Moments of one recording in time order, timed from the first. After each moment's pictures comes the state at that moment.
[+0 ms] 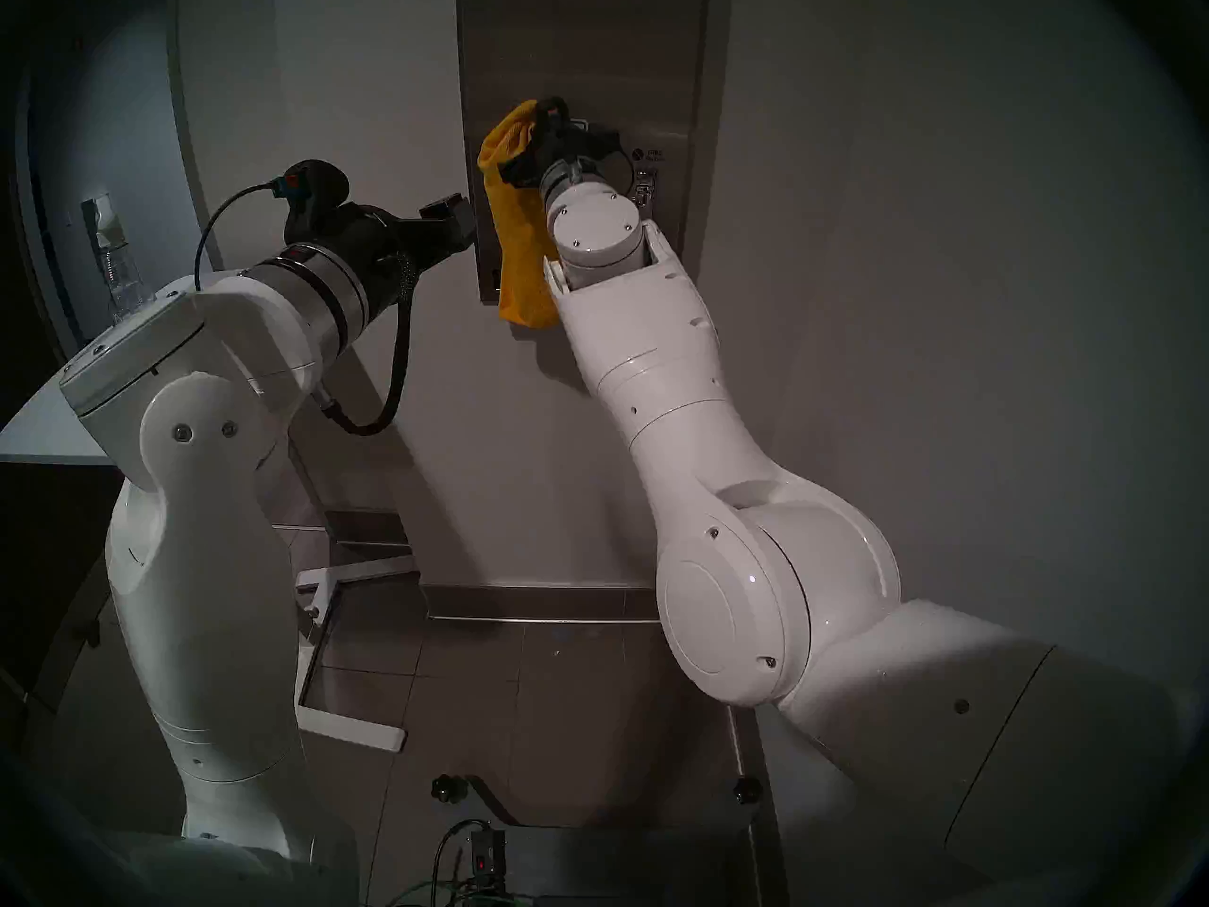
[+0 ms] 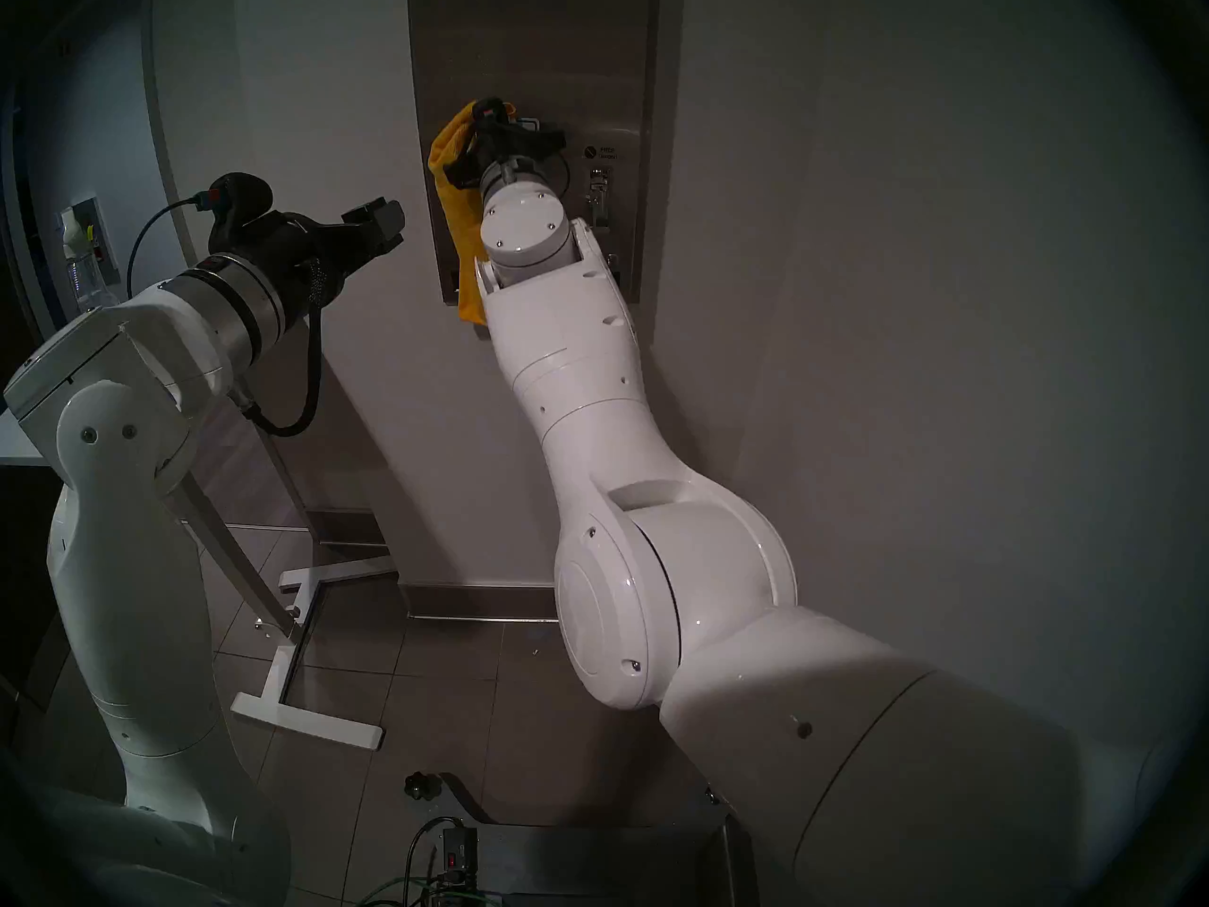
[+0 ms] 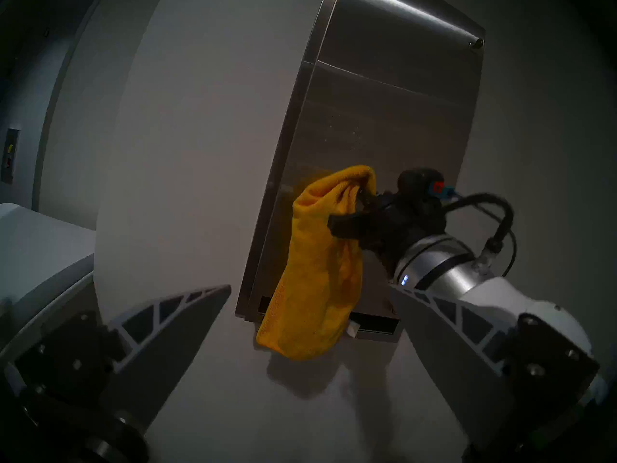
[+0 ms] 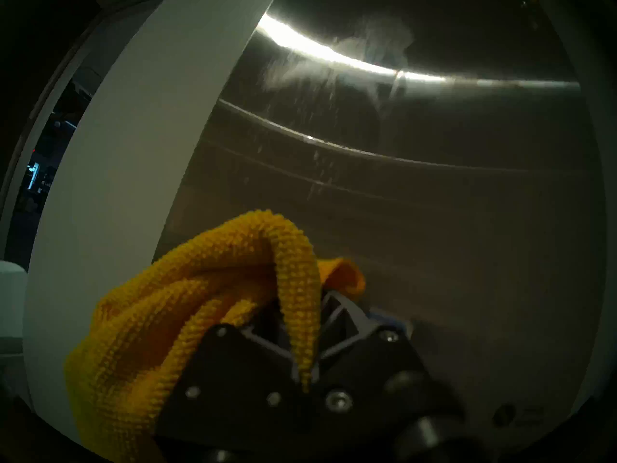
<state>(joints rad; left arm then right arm) 1.34 -1.42 -1.67 -2.42 -0.75 0.96 0.36 -0.51 -2.01 1.53 -0.89 -0.52 -0.02 -0.04</state>
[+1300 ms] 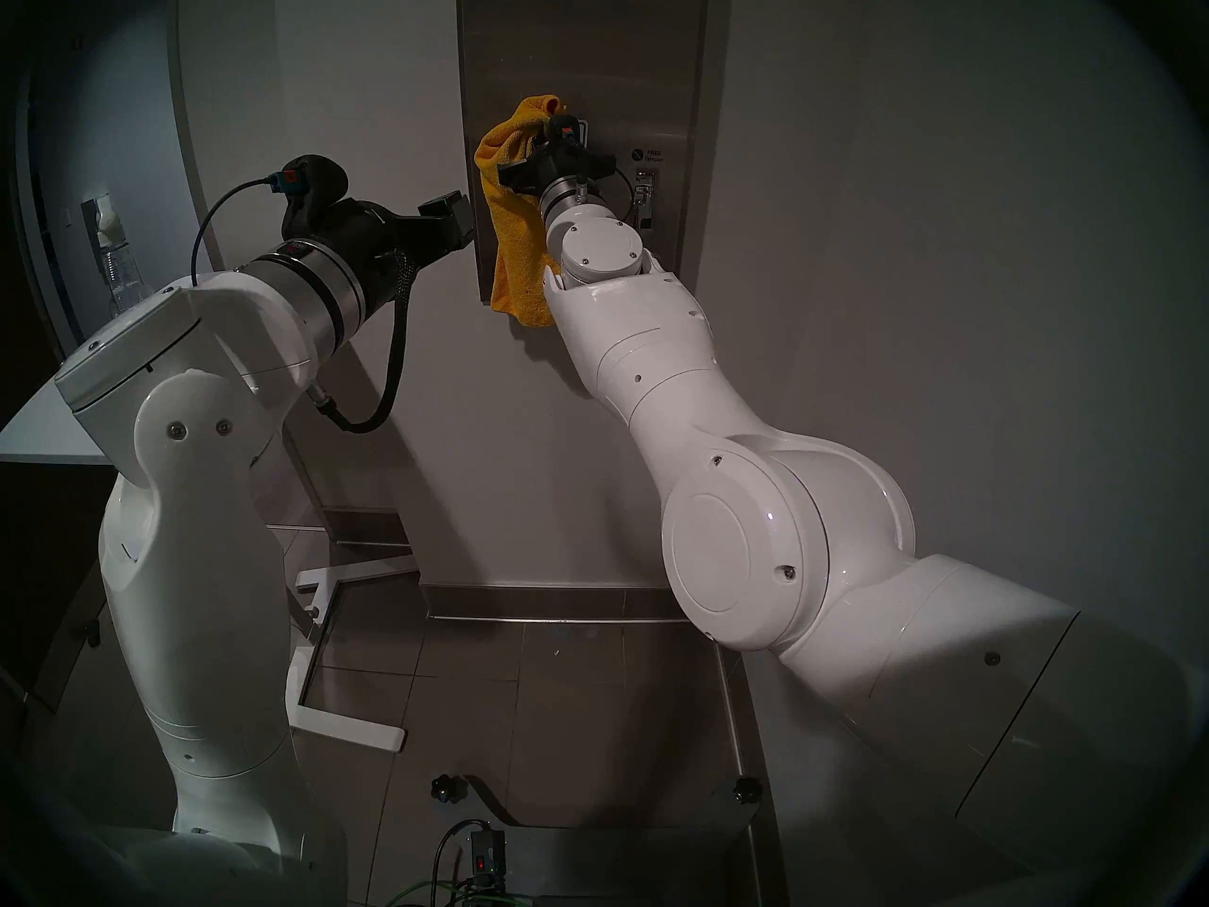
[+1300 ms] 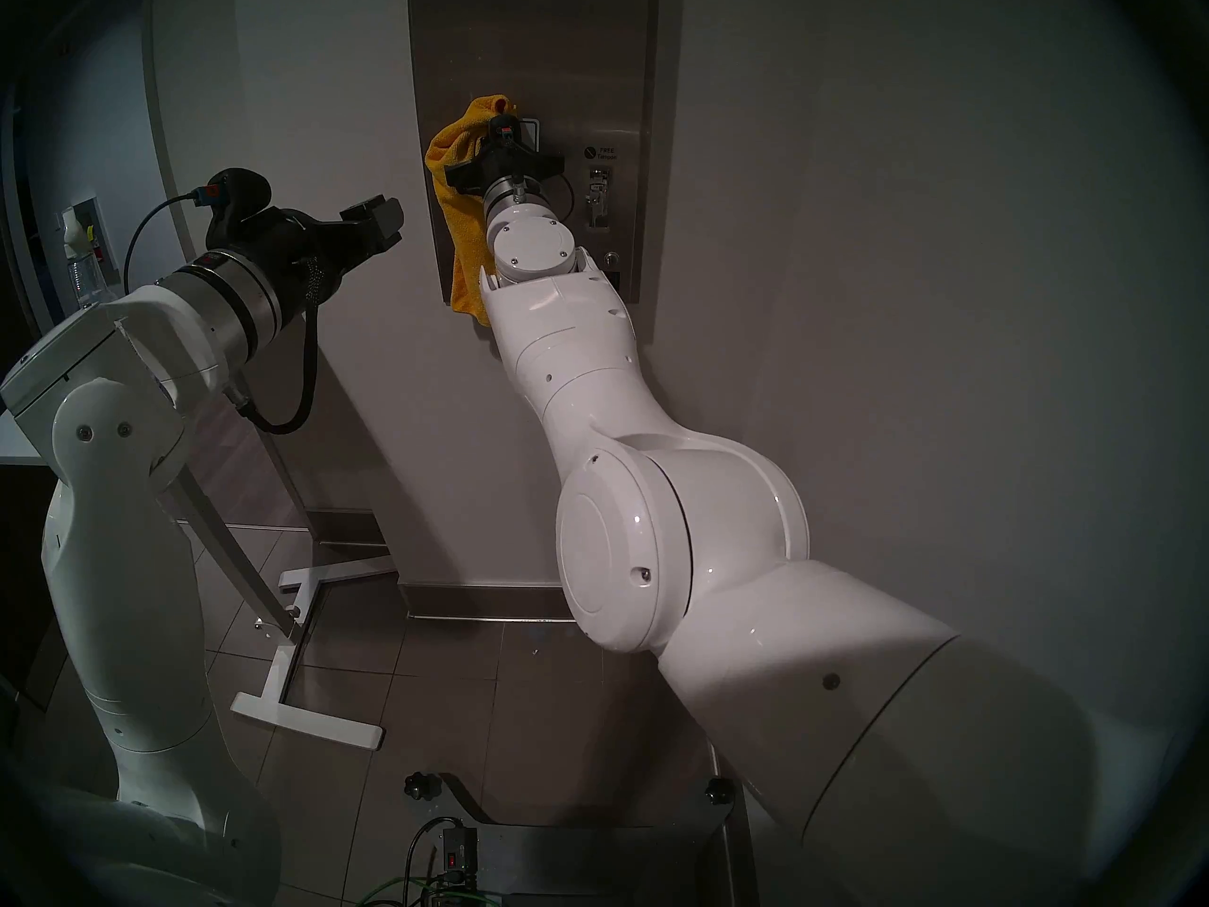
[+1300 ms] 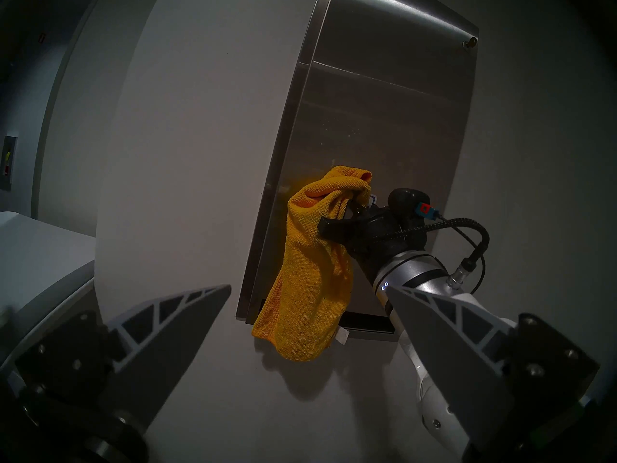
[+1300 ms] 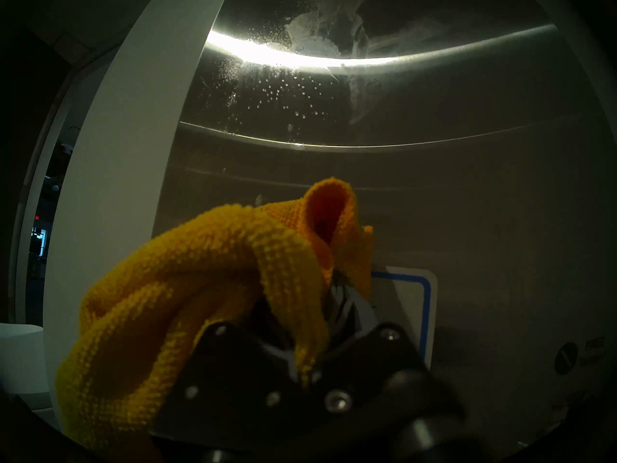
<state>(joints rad) 1.33 -1.39 -1.67 -2.42 -0.76 0.96 0.35 -0.40 -2.01 1.67 -0.55 -0.35 -0.26 -0.04</state>
